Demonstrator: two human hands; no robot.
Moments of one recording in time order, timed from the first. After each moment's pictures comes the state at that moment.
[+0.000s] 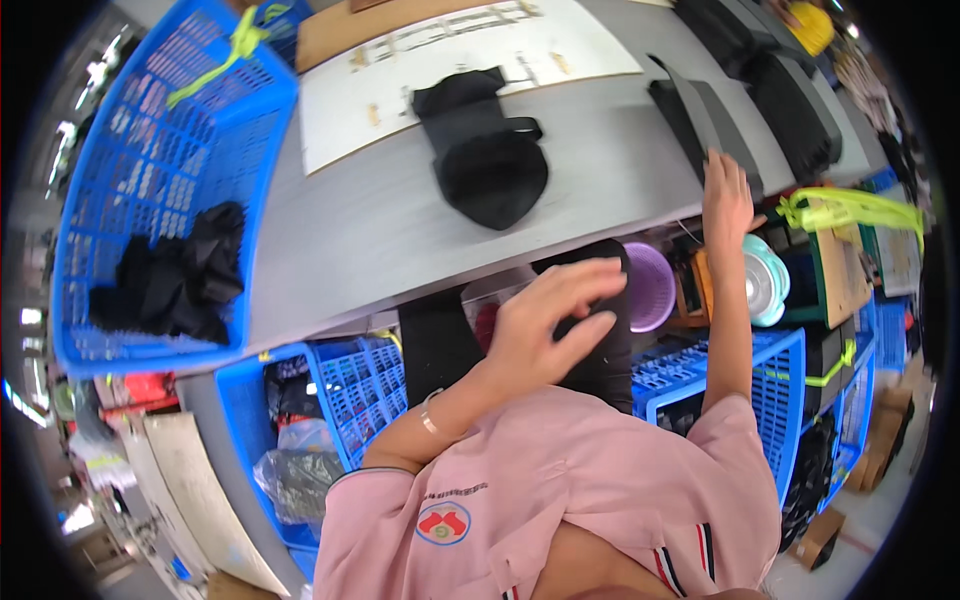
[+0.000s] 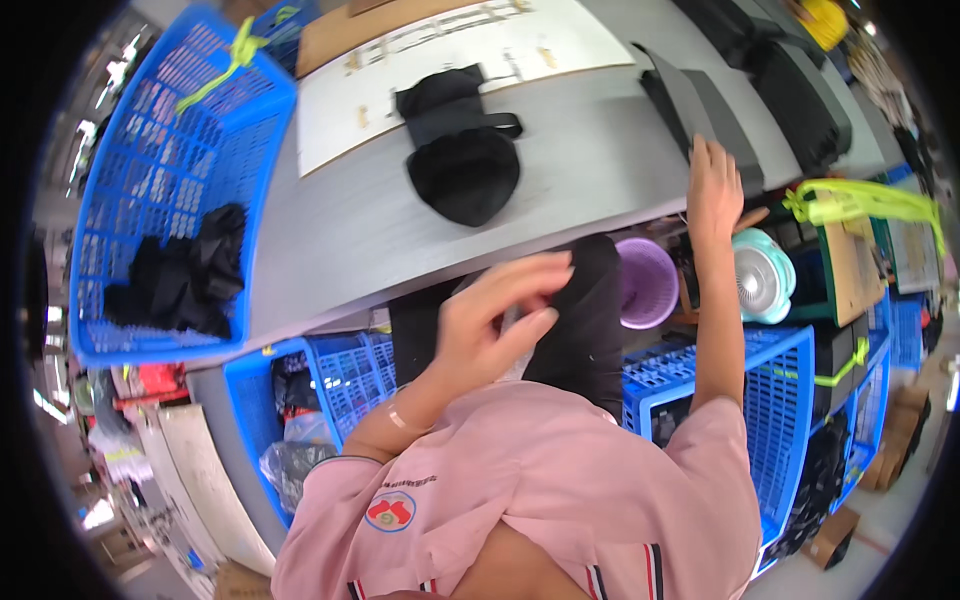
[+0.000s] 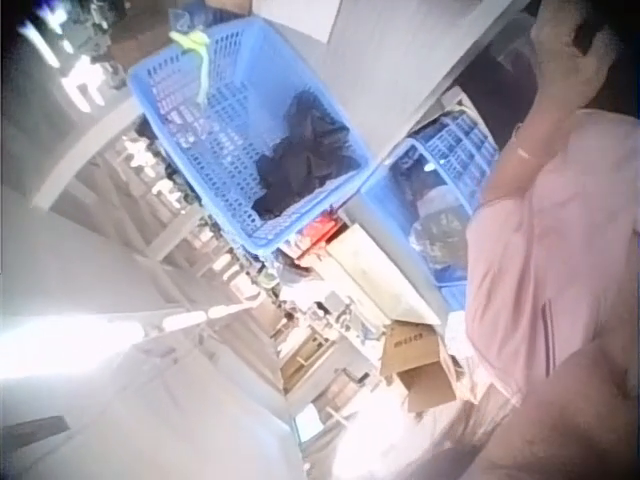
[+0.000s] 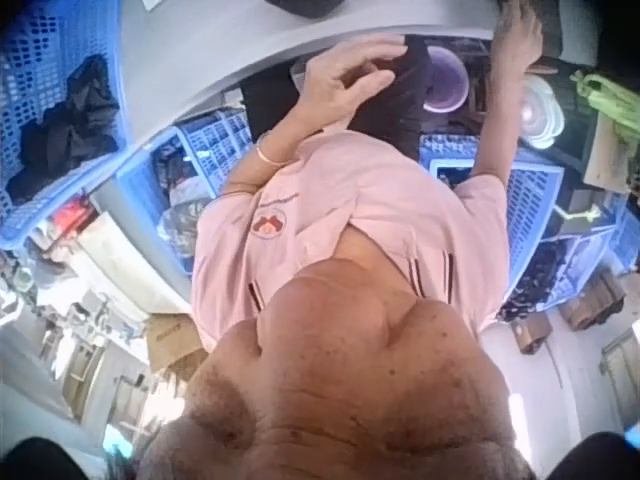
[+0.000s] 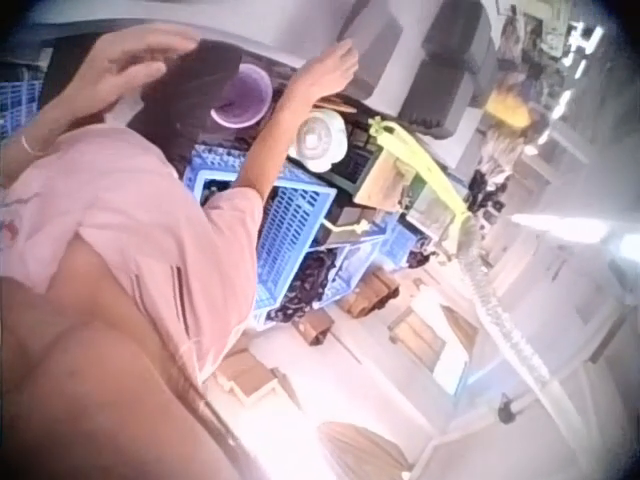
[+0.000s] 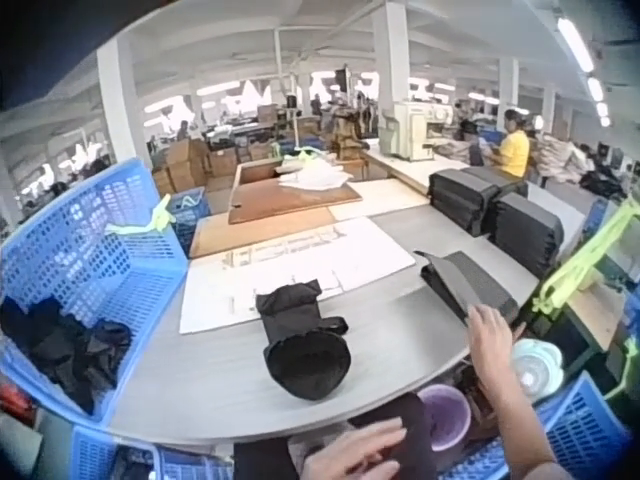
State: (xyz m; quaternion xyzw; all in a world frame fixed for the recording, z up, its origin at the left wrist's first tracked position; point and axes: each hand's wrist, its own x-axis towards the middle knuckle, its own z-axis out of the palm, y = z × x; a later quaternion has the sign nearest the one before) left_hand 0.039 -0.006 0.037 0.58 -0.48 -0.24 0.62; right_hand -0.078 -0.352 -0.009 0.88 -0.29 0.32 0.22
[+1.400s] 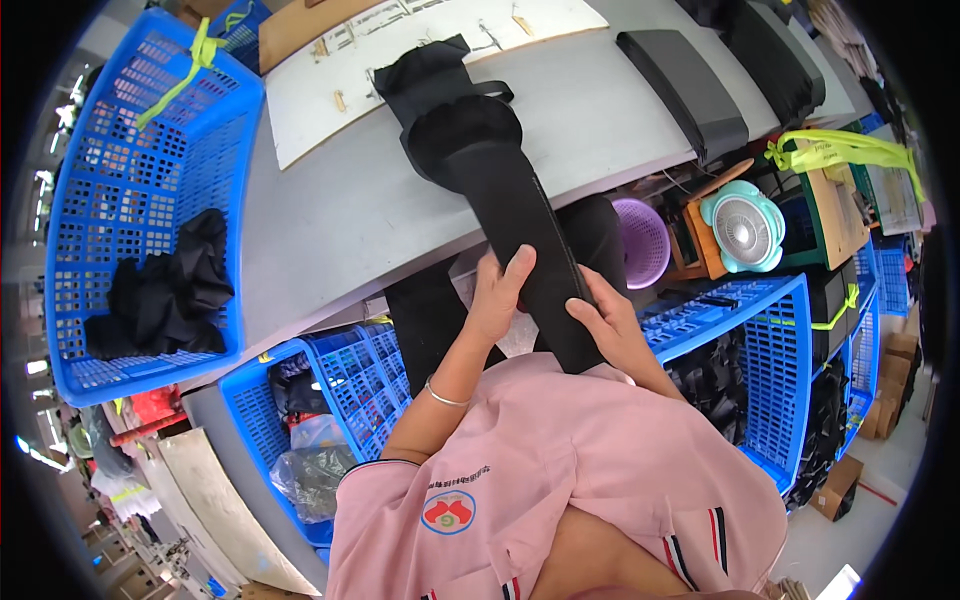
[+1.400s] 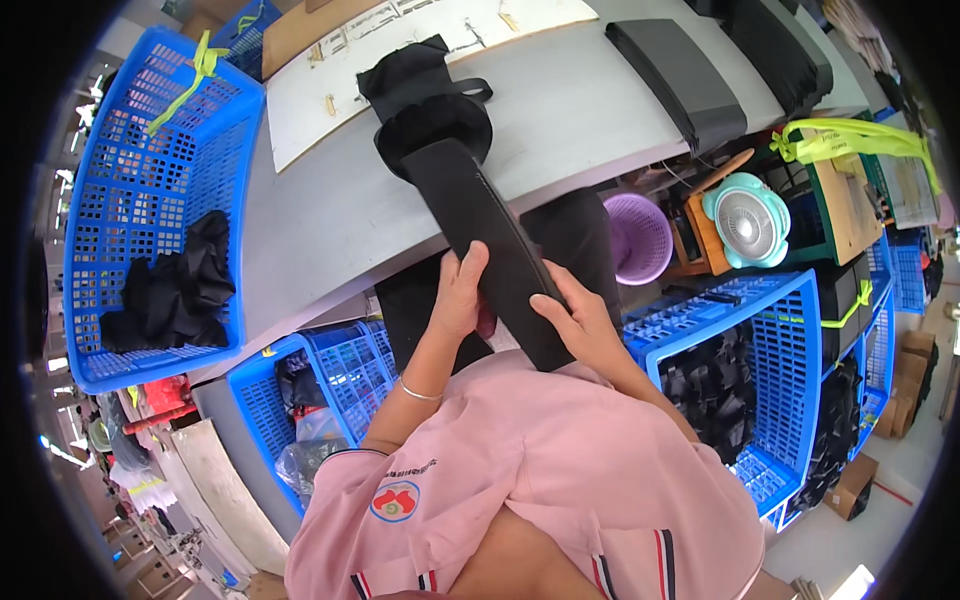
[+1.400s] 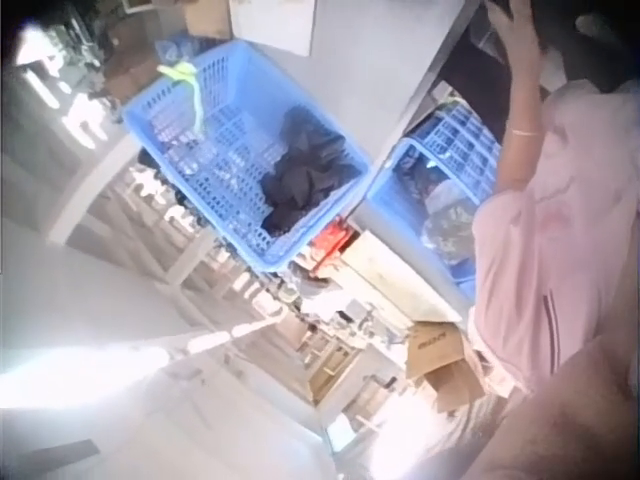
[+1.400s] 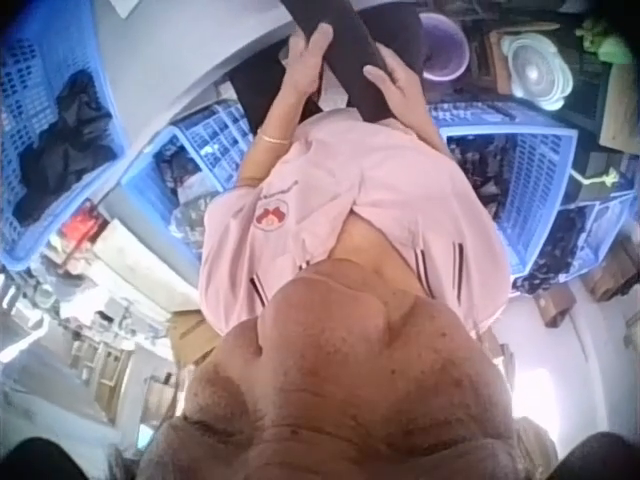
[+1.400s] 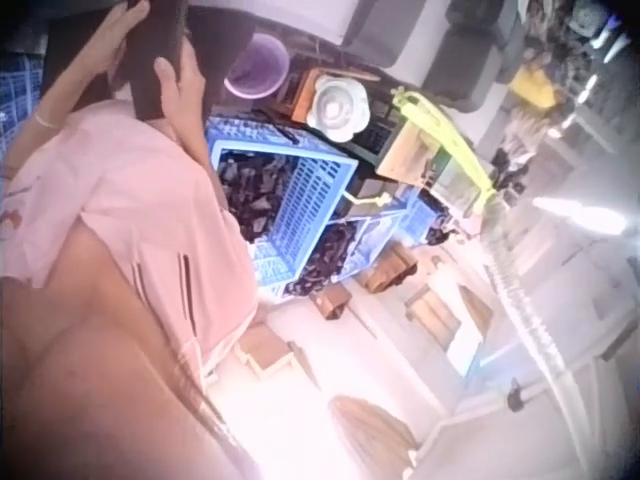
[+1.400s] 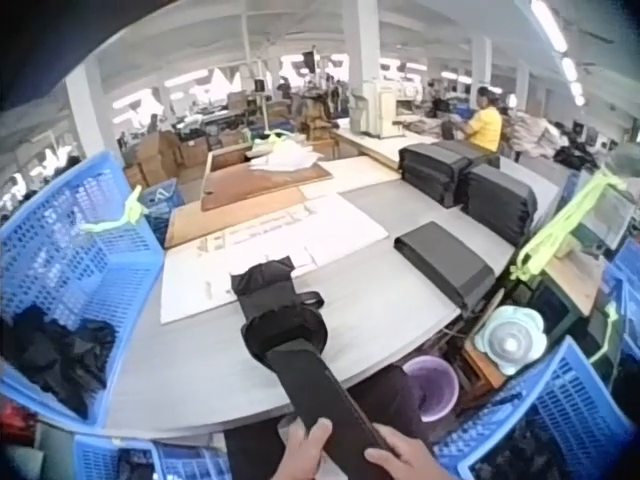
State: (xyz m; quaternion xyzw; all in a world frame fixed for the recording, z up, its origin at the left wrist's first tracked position) left_hand 0.052 -0.008 -0.037 0.50 -0.21 -0.45 0.71; right_hand -0.117 -0.097 -0.010 0.70 -0.26 0.14 -0.65
